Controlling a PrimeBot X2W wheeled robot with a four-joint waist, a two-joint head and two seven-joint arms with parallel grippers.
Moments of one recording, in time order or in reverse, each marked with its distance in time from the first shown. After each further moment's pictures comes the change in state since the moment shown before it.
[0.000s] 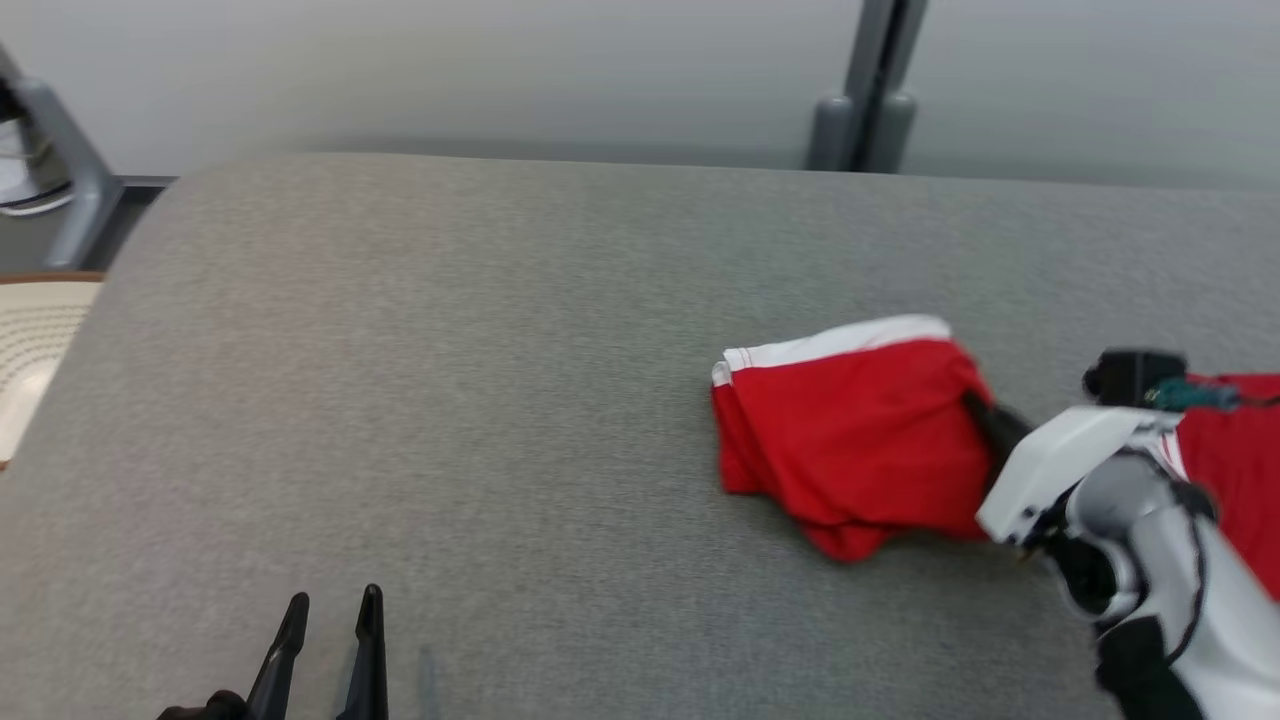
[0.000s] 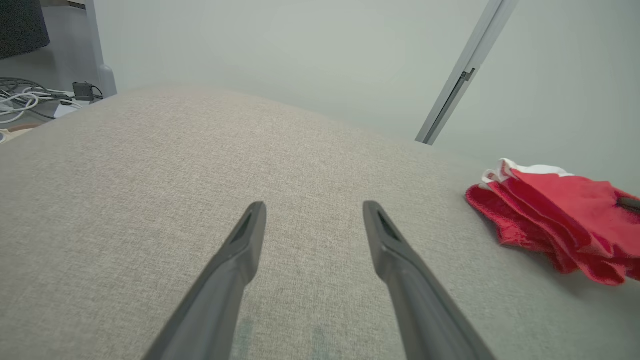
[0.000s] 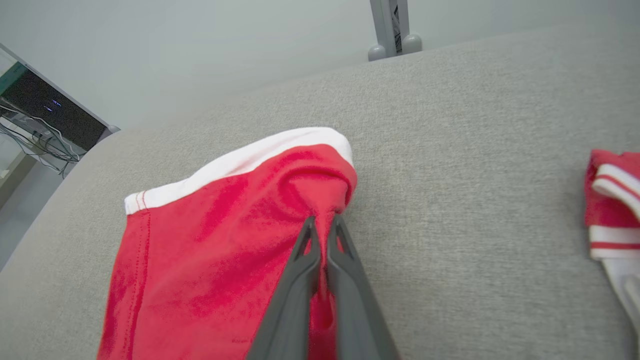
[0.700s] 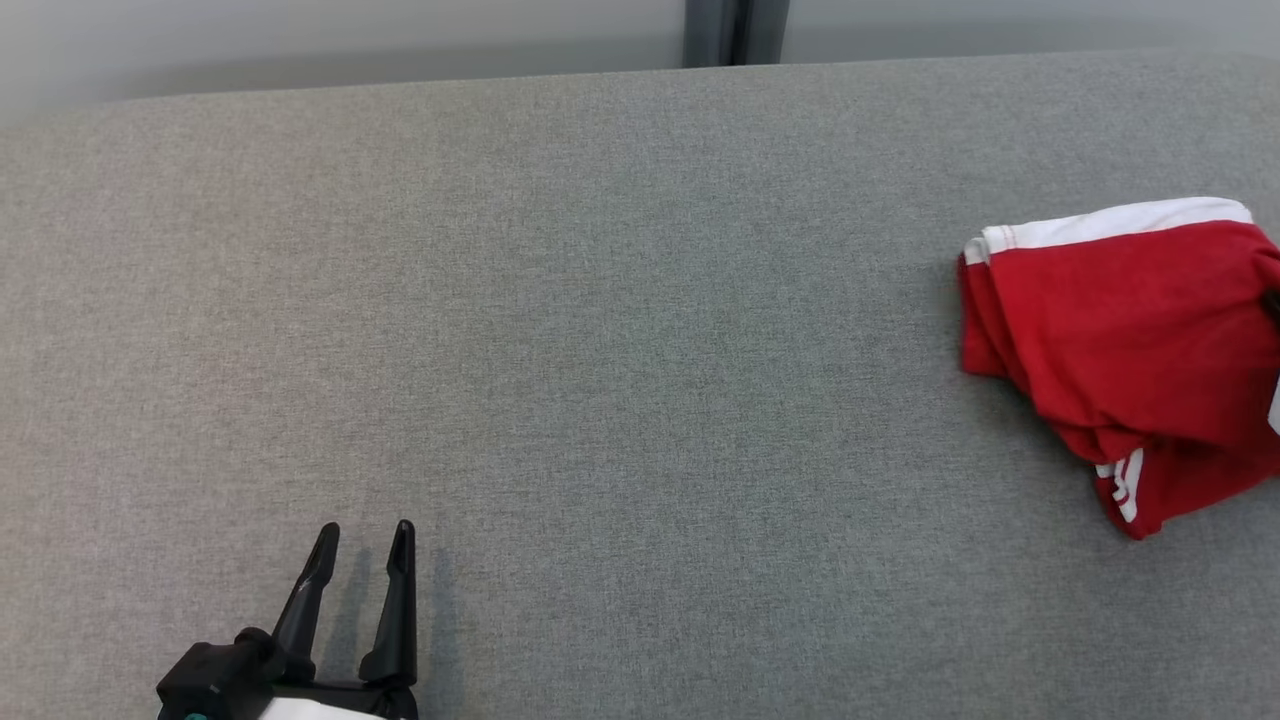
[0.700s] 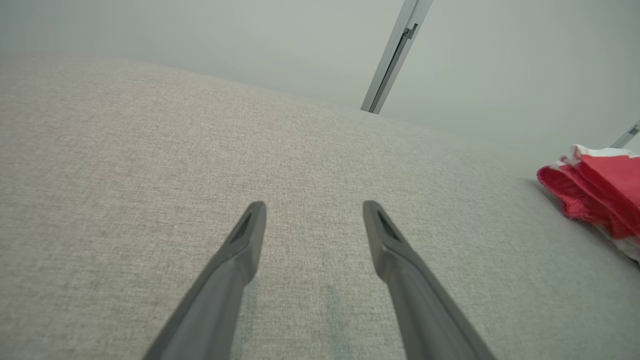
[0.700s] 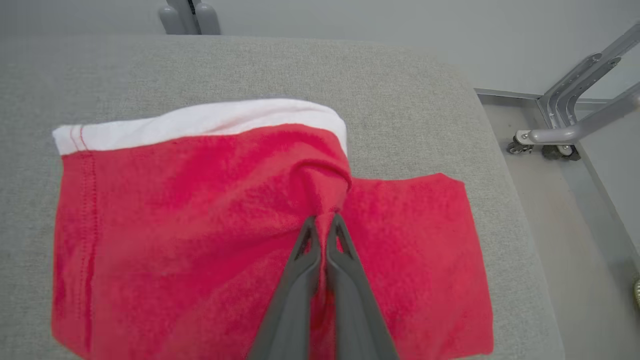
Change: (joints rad) left arm -0.090 0.000 -0.048 -0.020 0.021 0.000 0.000; right arm -0.076 -0.296 -0.225 -0.246 -0.217 0.000 0.393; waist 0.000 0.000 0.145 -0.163
